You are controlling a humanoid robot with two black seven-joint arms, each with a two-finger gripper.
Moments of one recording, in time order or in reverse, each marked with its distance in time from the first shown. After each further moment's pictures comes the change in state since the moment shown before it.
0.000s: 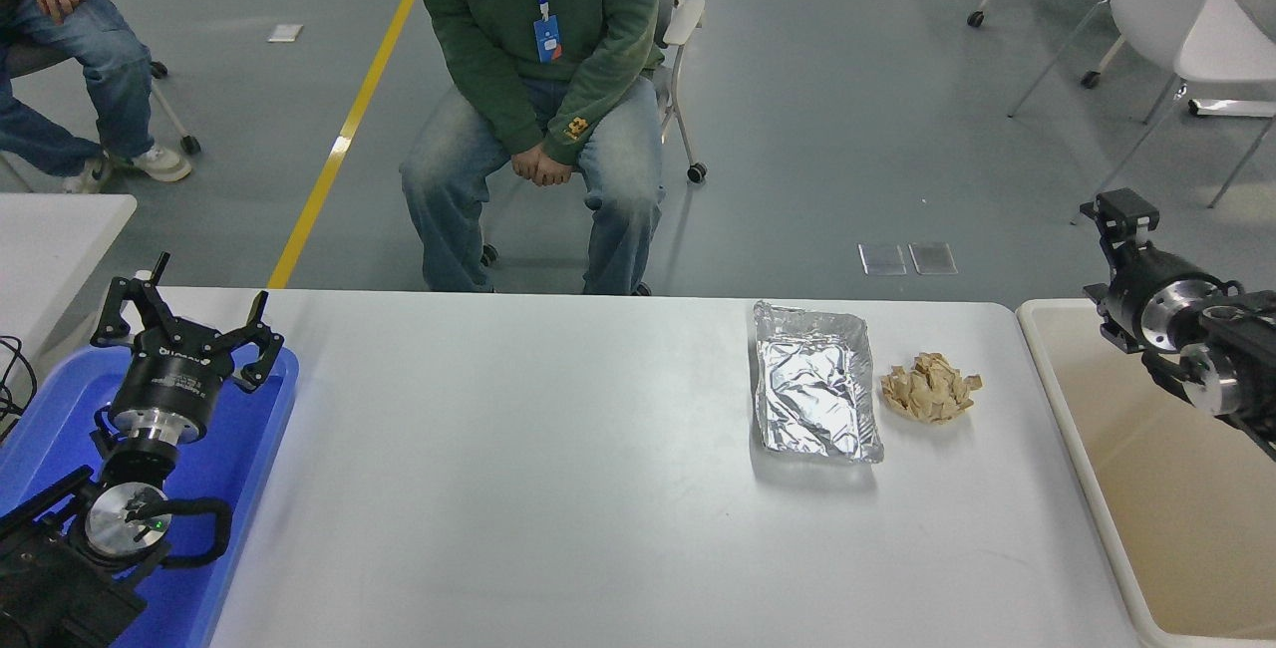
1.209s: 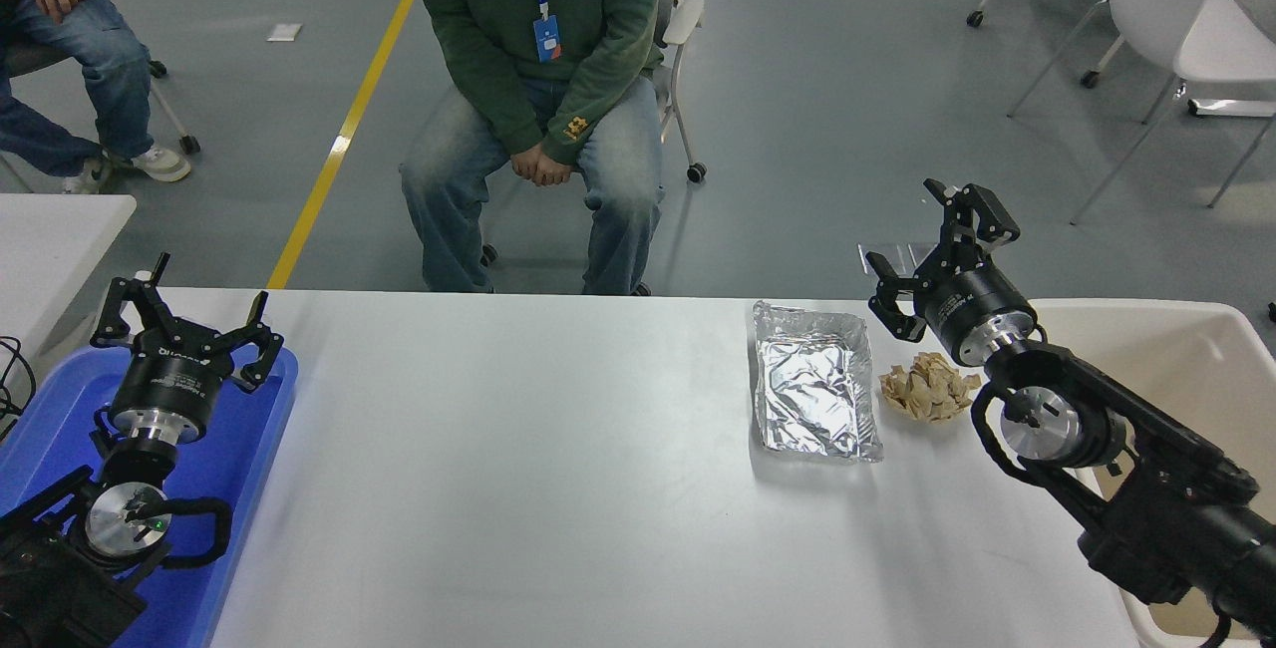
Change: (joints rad) left arm 0.000 0.000 0.000 0.000 0.000 0.000 0.000; right arm -0.255 0.280 0.359 0.123 0.029 0.168 0.356
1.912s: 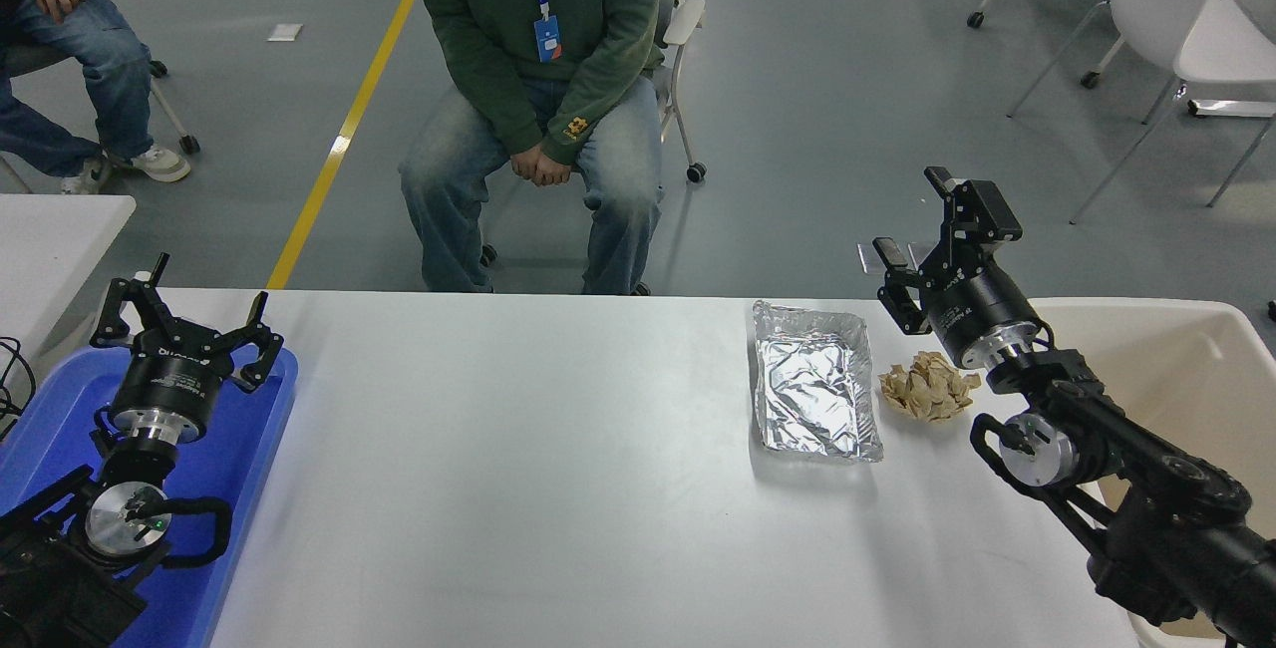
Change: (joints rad) left arm 0.000 0.000 0.000 0.000 0.000 0.000 0.000; right arm -0.018 0.002 0.007 -0.020 -0.250 -0.026 0.059
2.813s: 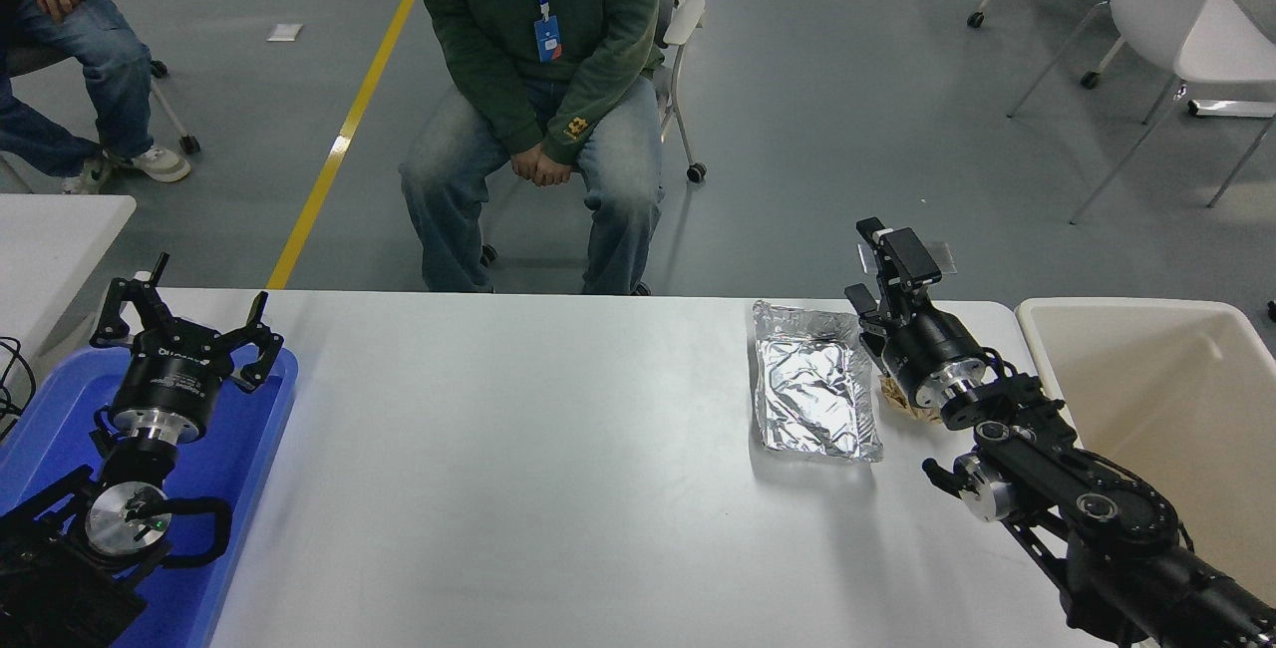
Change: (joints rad) left arm 0.000 0.000 0.000 0.000 0.000 0.000 0.000; right arm -0.024 0.094 -0.016 -0.034 -0.277 -0.147 -0.059
